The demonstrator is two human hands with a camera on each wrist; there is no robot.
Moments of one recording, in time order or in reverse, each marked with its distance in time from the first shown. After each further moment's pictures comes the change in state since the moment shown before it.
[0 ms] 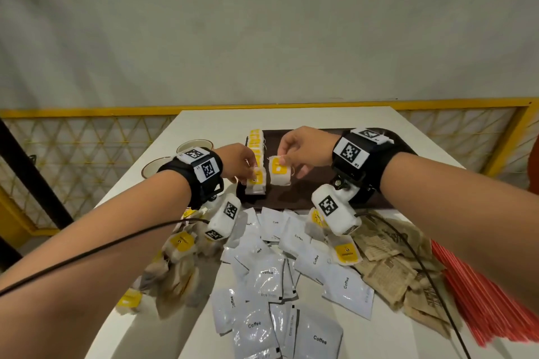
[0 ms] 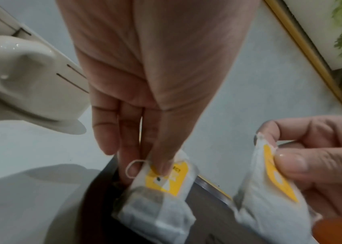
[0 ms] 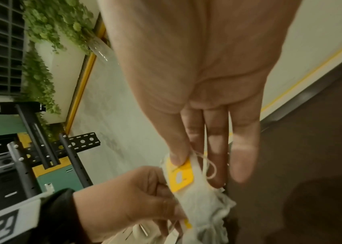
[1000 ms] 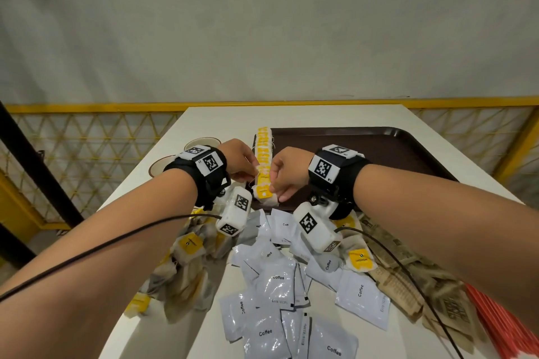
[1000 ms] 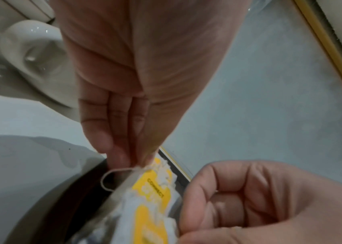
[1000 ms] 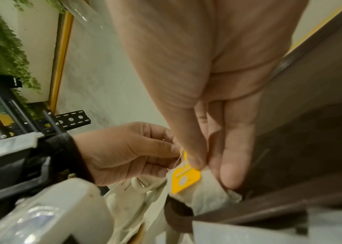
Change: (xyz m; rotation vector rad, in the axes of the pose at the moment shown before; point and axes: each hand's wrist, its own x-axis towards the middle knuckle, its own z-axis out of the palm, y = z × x) left_hand 0.002 -0.013 -0.003 -0.329 0.054 -0.119; right_hand 0.035 0.006 0.047 0.106 -0.175 0.122
